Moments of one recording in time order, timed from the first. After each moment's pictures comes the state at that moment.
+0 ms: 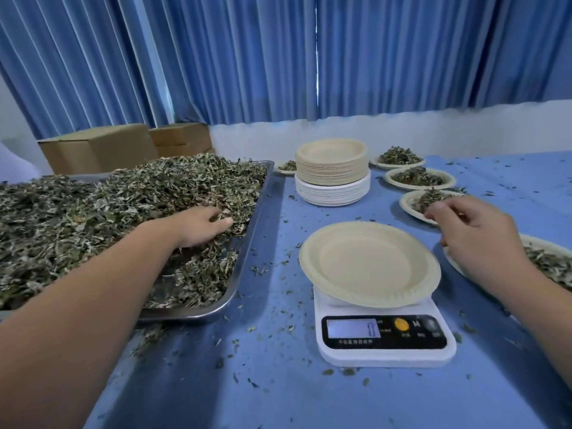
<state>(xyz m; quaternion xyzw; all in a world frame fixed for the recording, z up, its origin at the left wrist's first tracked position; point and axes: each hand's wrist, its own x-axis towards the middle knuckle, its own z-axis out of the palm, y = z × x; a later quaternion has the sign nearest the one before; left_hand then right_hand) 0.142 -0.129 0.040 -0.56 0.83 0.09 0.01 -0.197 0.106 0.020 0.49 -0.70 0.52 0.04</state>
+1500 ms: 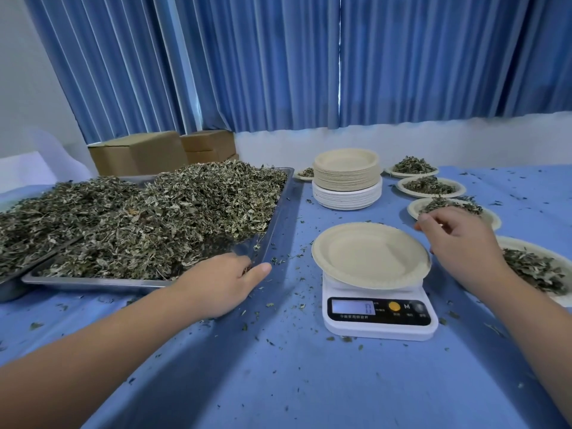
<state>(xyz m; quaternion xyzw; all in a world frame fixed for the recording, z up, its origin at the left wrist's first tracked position) 0.152 0.038 0.026 -0.50 0.86 0.04 -0.05 -0.183 0.121 0.023 0.53 -0.68 0.50 0.00</state>
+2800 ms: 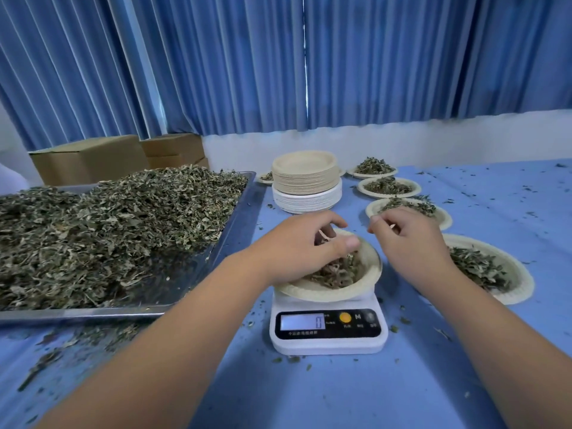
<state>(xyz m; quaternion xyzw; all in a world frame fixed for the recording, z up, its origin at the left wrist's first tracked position) -0.010 0.039 0.053 -0.27 0.91 0.24 -0.20 -0.192 0.113 0.021 0.53 -0.69 0.50 0.03</state>
